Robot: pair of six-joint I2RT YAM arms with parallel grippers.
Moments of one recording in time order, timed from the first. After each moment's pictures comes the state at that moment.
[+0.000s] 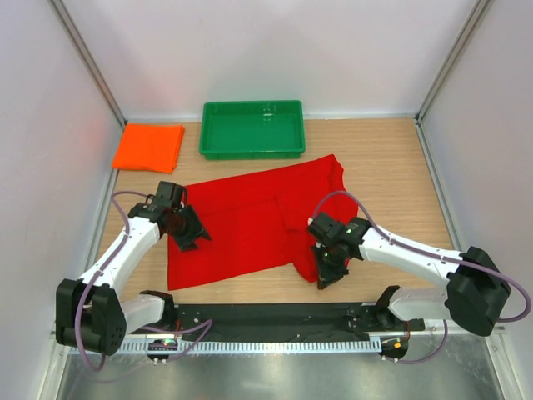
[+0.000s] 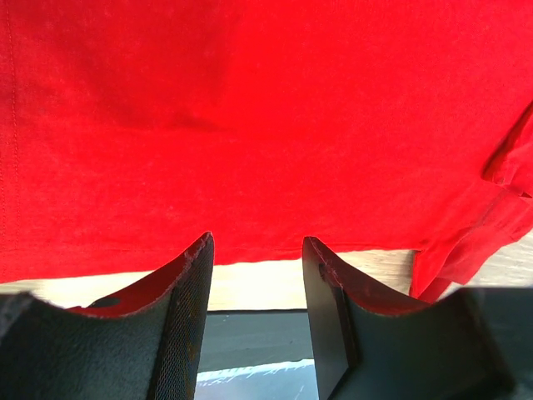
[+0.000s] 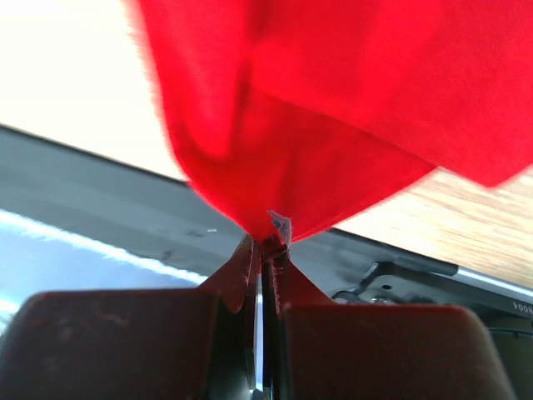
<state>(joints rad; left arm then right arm) -0.20 1.16 0.77 -0.81 0.16 -0.79 0.84 1.23 0.70 -0.87 -0.18 0.68</state>
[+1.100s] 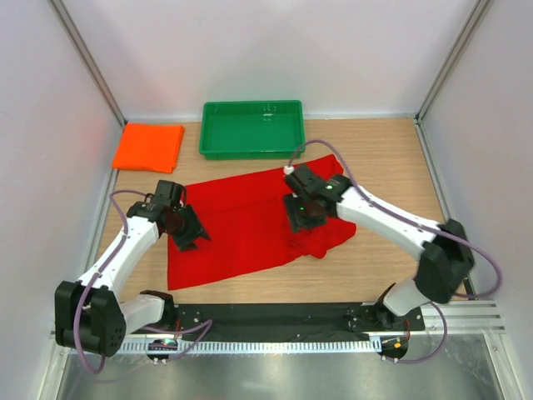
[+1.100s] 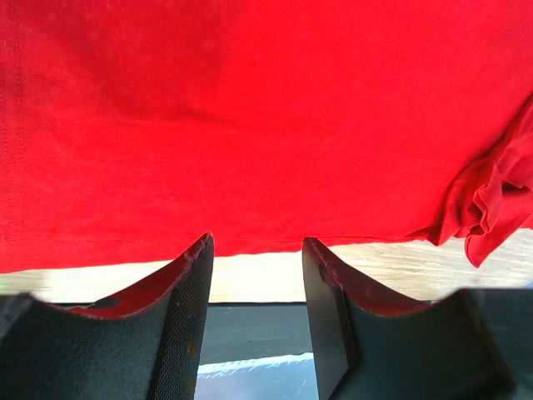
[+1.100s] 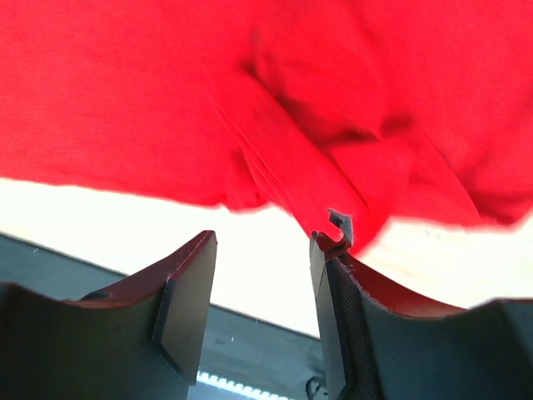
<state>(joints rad) -0.20 1.16 0.80 -0.84 0.17 -0.78 0.78 1.59 1.28 -0.88 0.09 0.45</state>
